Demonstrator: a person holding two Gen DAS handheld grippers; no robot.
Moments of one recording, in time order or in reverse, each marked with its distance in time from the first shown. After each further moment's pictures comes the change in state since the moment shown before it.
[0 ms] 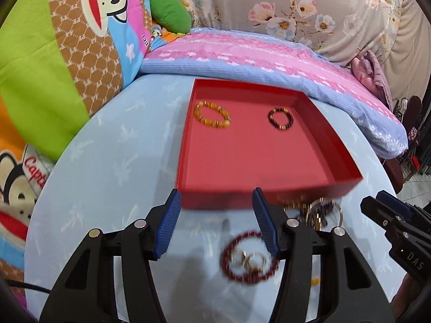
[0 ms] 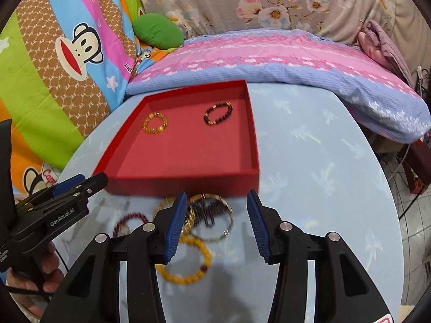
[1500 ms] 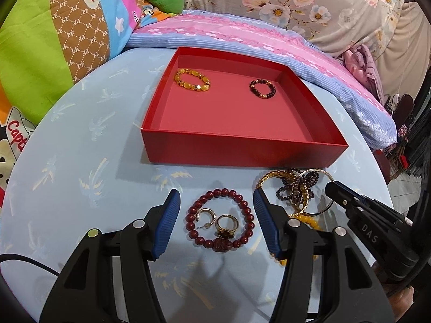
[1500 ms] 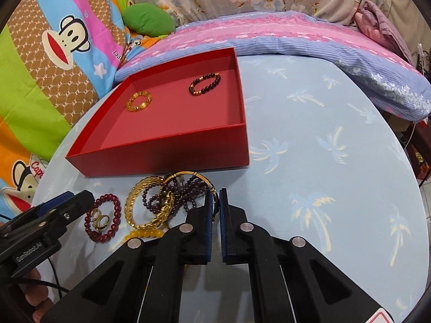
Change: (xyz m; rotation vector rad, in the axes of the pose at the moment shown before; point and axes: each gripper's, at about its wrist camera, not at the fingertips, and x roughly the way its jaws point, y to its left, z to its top) left arm 0.009 -0.019 -0.030 -0.038 0.076 -0.082; right arm 0.041 -0.022 -0.026 0.050 0.045 0.020
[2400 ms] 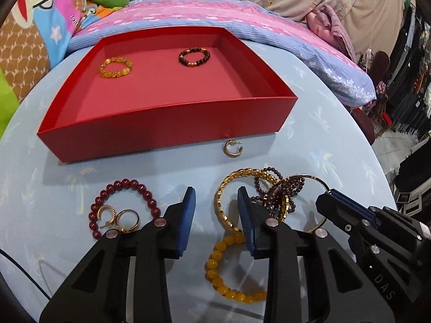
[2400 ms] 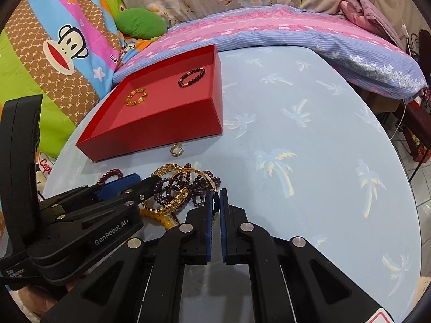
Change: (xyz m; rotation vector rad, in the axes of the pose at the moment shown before) left arm 0.036 -0.078 -0.012 0.187 0.100 -0.104; right arm -0.033 -0.025 -0.027 0.056 0.027 0.006
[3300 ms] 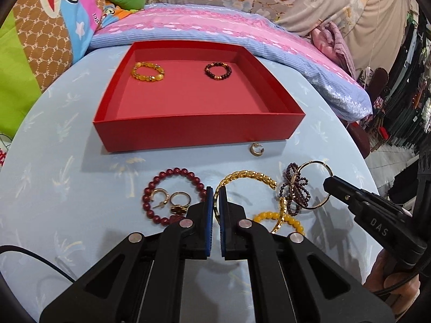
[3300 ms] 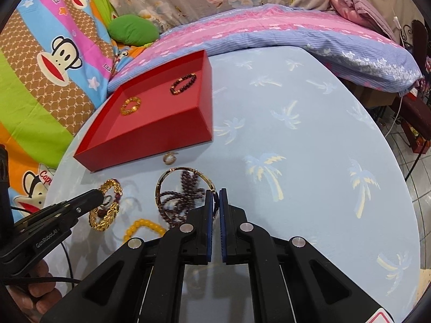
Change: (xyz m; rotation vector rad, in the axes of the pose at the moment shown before) left arm -0.049 0.042 -0.012 -0.066 -0.045 -0.016; right arm -0.008 -0.005 0.006 0.038 -0.023 0.007
